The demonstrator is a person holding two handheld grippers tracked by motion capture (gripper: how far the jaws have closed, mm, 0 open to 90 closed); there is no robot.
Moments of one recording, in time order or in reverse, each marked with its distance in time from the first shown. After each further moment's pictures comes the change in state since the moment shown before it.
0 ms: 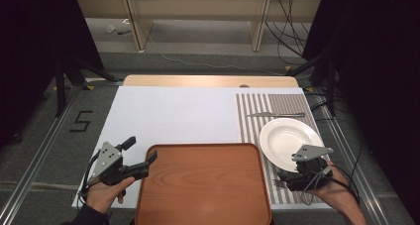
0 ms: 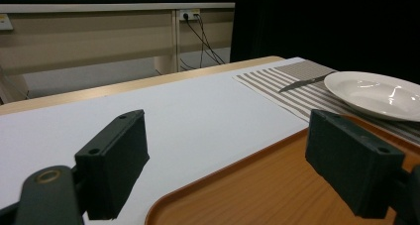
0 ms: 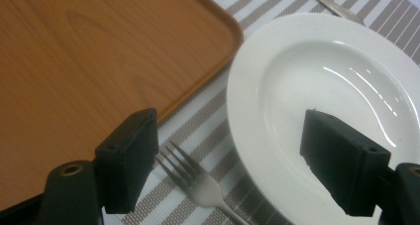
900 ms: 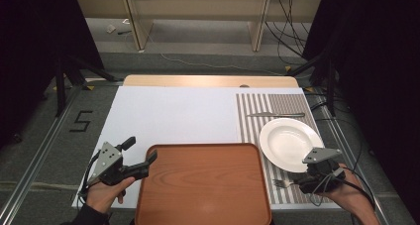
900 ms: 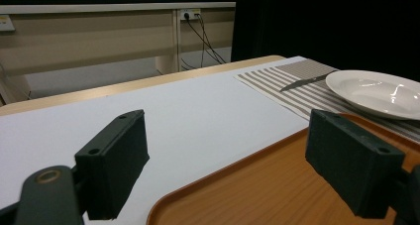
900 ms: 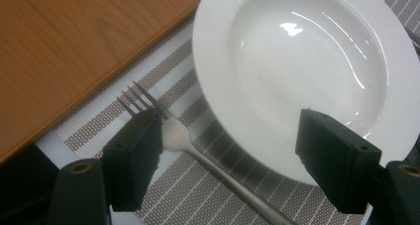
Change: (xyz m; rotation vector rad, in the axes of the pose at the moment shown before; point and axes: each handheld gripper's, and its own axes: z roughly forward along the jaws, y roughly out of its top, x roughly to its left) left arm 0.000 0.000 0.000 0.001 0.003 0.006; right arm -0.017 -0.020 -0.009 0.103 -0.048 0.000
